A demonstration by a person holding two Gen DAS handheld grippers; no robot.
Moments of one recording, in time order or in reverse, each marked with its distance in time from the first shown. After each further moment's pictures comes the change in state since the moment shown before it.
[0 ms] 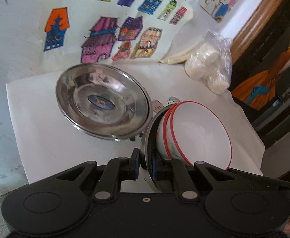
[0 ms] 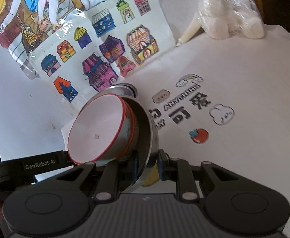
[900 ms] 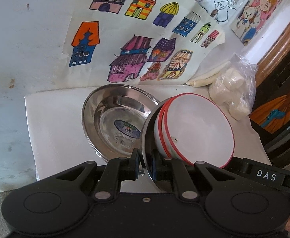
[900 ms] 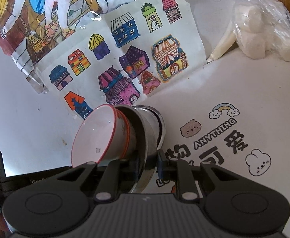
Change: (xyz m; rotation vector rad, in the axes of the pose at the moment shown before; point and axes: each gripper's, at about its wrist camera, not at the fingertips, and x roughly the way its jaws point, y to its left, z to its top) left arm 0.002 0.027 0.033 -0.108 -0.055 0.086; right arm 0.044 0.026 0.055 -0.060 -0.011 0.086
